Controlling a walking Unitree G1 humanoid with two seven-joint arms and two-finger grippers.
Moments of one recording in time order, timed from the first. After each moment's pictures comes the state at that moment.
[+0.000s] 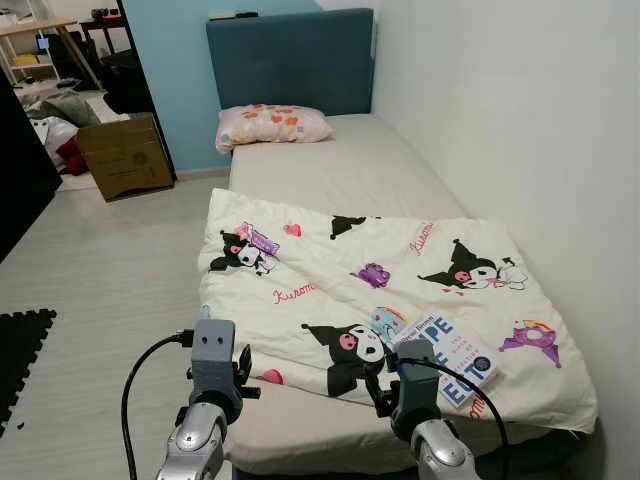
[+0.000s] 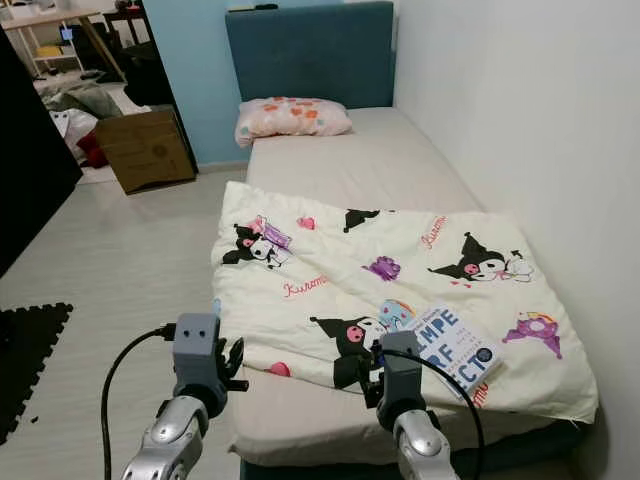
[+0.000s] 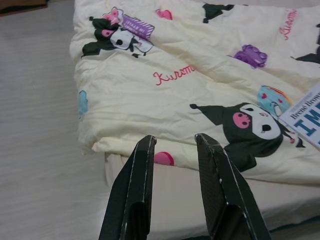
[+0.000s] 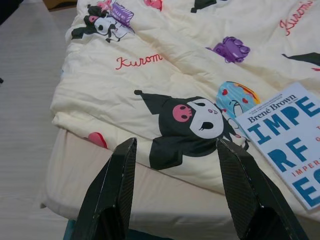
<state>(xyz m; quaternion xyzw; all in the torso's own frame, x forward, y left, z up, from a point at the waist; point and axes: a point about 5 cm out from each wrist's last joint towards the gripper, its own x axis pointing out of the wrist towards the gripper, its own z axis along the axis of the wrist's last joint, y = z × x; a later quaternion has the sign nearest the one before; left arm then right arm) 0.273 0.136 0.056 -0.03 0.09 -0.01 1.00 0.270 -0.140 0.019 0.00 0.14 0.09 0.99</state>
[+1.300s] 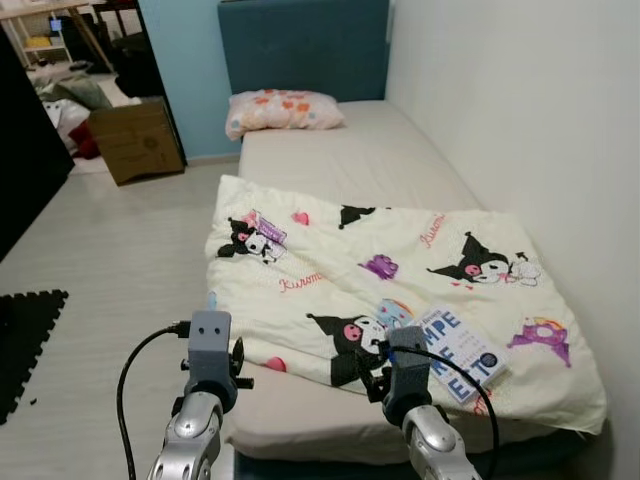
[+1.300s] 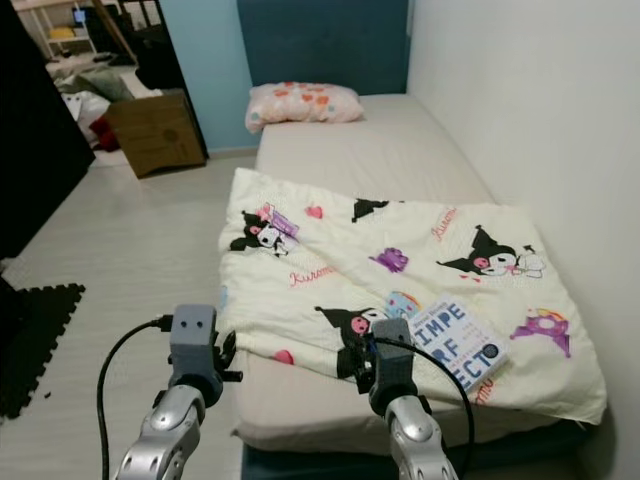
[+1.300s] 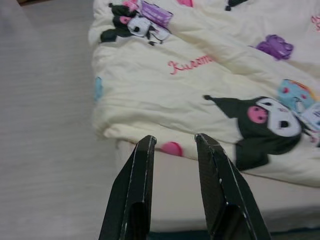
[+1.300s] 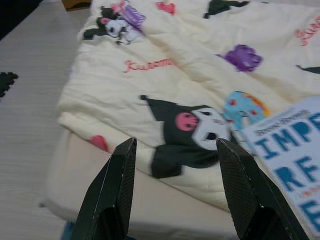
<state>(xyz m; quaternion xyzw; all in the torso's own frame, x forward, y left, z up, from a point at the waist) 0.282 0.135 0.059 -0.02 0.09 0.00 1.00 0.283 -0.144 0.030 -0.01 0.12 0.09 0.99</state>
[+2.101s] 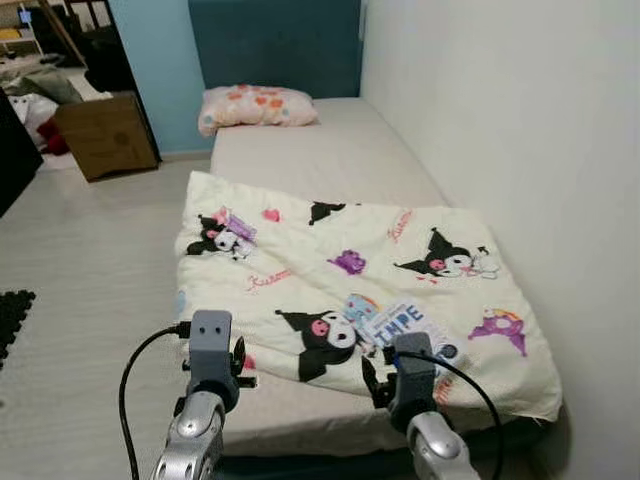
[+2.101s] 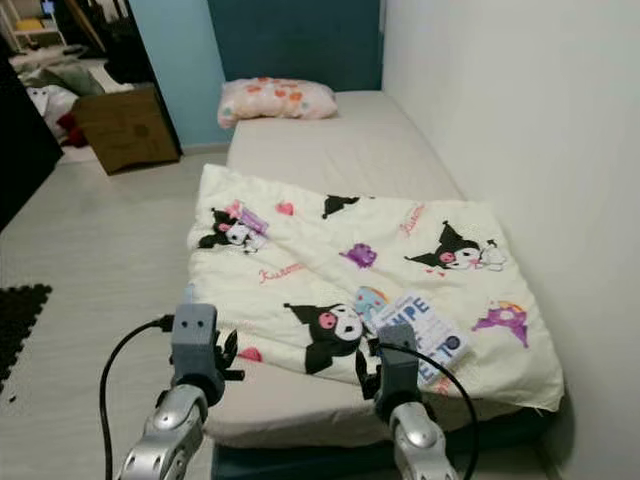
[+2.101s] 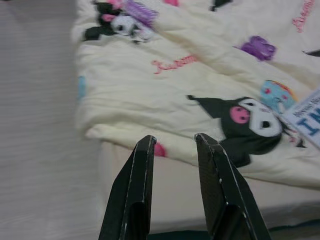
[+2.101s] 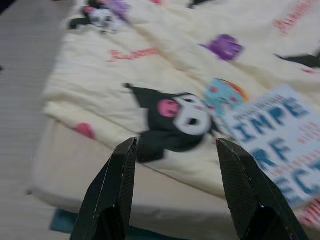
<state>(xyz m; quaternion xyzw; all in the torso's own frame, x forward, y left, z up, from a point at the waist) 0.284 0.141 0.060 -0.02 0.09 0.02 1.00 0.279 -0.140 0.026 -0.01 0.13 0.09 0.99</state>
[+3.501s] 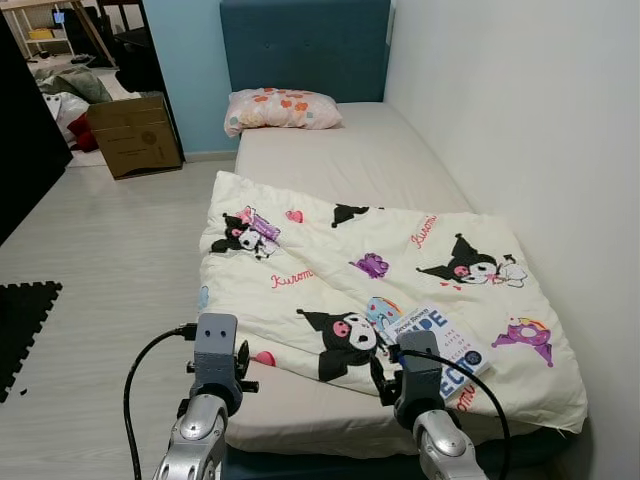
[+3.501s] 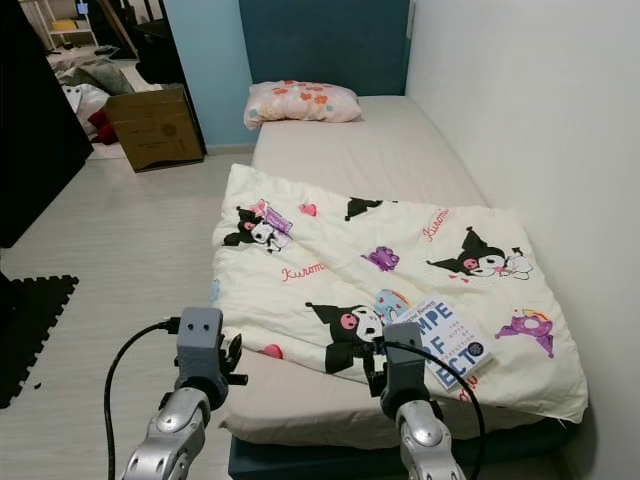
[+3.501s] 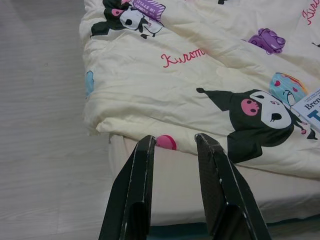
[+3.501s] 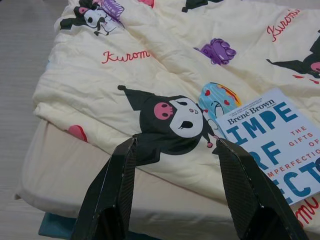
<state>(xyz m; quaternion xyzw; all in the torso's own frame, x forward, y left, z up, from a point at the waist) 0.283 0.137 0.055 -0.01 0.09 0.01 1.00 0.280 -0.149 0.027 -0.03 0.12 0.07 0.99</state>
